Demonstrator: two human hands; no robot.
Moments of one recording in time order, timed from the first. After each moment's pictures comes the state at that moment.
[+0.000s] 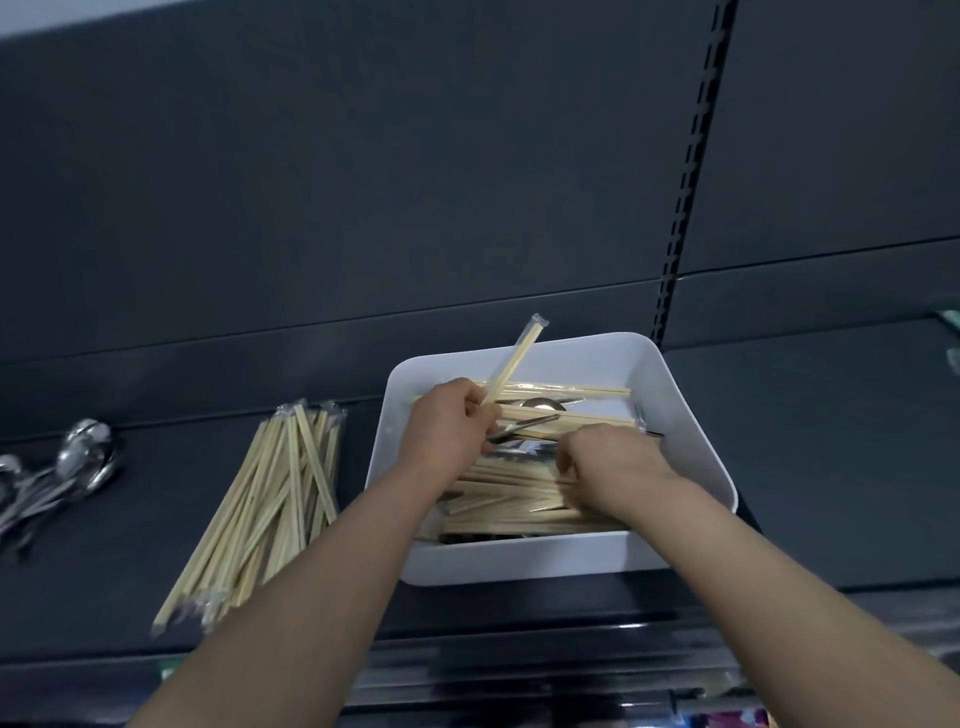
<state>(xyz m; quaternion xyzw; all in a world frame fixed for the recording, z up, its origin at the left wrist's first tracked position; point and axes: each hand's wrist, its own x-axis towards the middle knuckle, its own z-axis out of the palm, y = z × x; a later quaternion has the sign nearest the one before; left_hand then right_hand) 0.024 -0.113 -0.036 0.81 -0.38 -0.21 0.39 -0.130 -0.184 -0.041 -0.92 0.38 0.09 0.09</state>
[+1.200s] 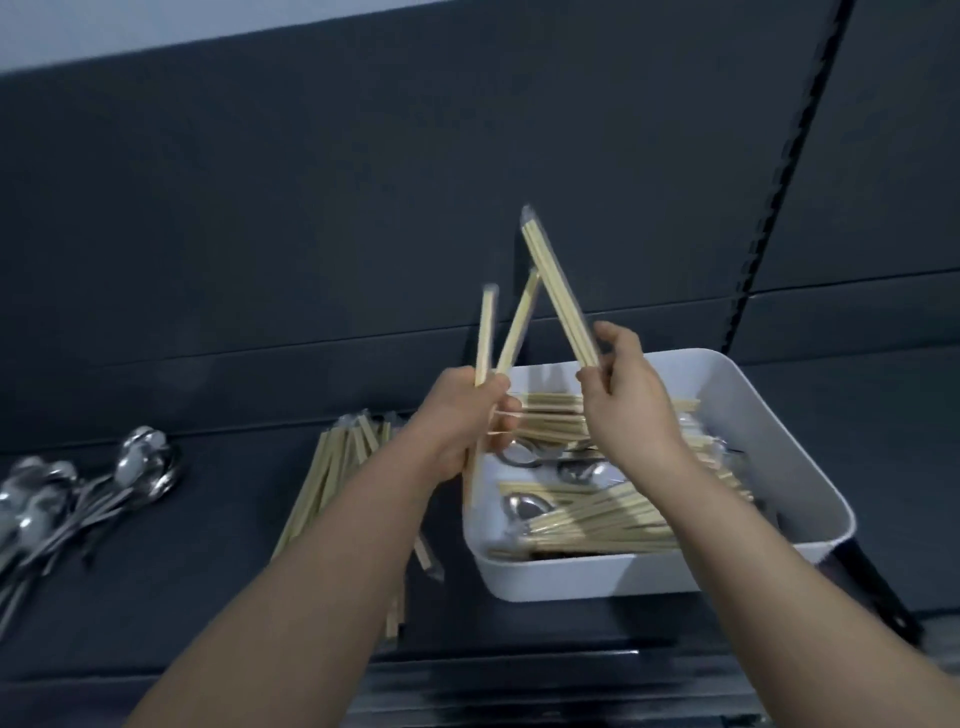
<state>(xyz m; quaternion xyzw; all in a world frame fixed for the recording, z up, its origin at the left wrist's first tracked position) 0.087 -0.076 0.013 0.71 -0.27 -0.41 0.51 -0.051 -0.142 0.007 -0.76 0.43 -0.36 0.33</state>
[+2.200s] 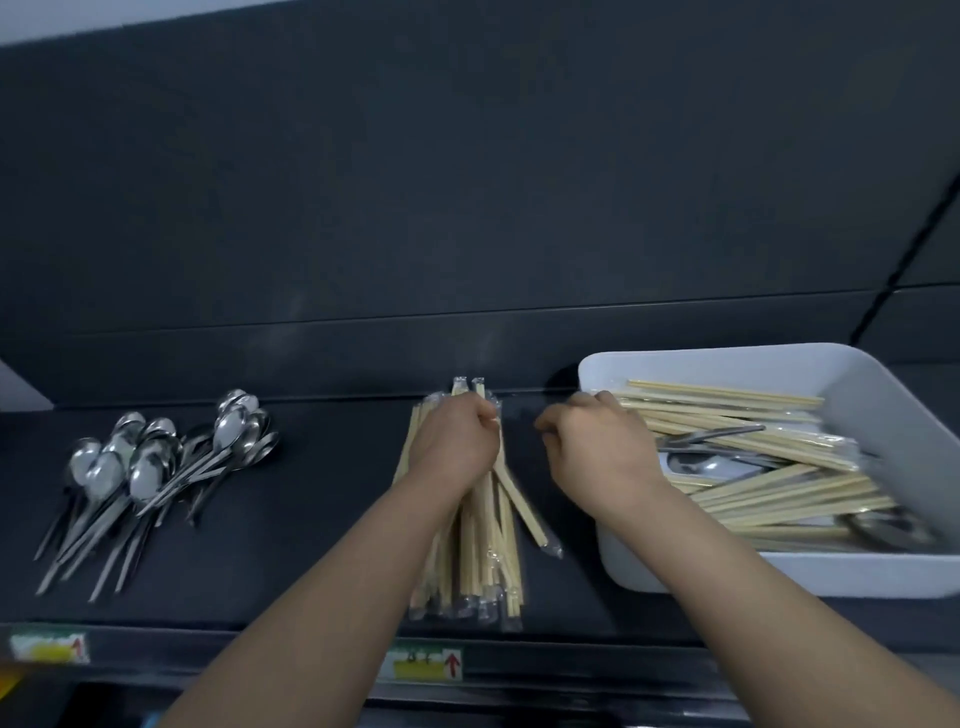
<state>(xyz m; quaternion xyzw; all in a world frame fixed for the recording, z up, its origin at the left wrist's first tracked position) 0.191 0.006 -0.037 0.87 -0.37 -0.15 0.29 0.056 -0.061 -0.028 -0.92 0.36 -0.11 0.06</state>
